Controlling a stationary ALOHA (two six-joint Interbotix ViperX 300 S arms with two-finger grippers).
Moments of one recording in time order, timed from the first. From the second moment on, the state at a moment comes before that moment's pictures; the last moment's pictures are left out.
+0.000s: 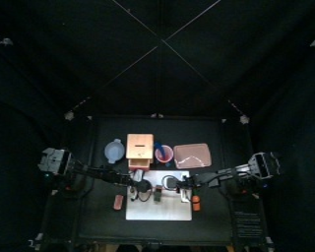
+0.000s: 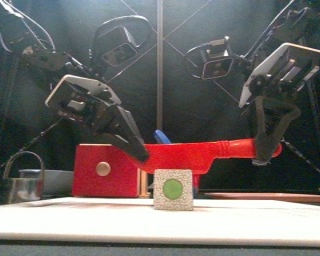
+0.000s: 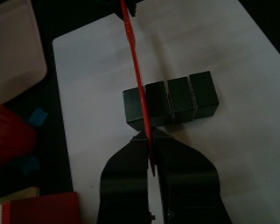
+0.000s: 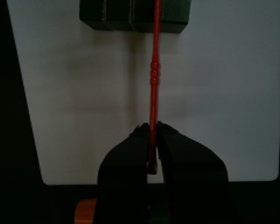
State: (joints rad) left arm -0.08 0.07 0.78 -0.06 -0.22 0.36; right arm 0.13 -0.10 0.71 0.09 0.50 0.12
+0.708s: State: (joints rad) left arm -0.08 0.16 0.77 -0.06 -0.22 0.36; right arm 0.10 0.01 0.71 0.04 0.45 0.12
